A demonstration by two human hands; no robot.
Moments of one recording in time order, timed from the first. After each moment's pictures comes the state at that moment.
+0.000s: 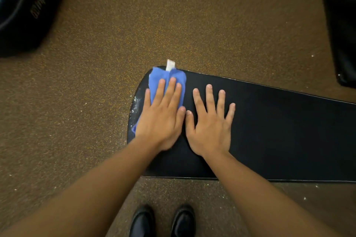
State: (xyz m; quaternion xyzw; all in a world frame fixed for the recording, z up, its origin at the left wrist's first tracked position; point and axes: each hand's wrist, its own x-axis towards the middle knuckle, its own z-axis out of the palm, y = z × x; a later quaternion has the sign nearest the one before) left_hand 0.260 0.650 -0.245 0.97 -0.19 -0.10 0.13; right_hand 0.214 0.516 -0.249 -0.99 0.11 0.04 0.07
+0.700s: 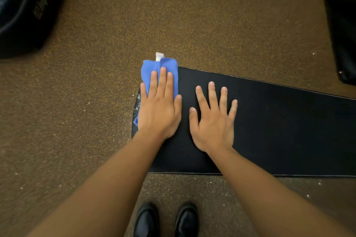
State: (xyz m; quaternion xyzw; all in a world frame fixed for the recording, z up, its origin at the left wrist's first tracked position) left_hand 0.274 0.656 -0.248 0.98 -0.12 -0.09 0.13; right_hand 0.214 0.517 -0.250 -0.99 0.11 0.04 0.07
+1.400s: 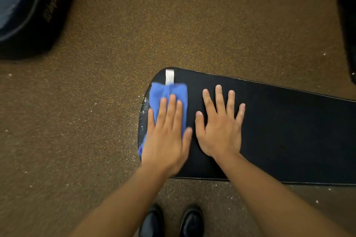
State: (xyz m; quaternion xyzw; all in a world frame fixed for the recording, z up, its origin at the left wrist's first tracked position) left_hand 0.212 0.666 -0.243 0.97 -0.17 -0.10 0.13; right_hand 0.215 0.516 -0.250 -0.99 0.11 0.05 0.07
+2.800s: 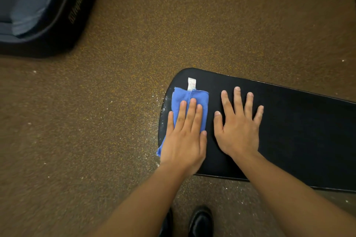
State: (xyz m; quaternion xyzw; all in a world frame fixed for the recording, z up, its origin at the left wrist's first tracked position) left_hand 0.200 0.674 -0.253 0.97 -0.17 -0.07 0.16; right_hand 0.215 0.521 -0.247 -0.99 0.11 0.05 0.06
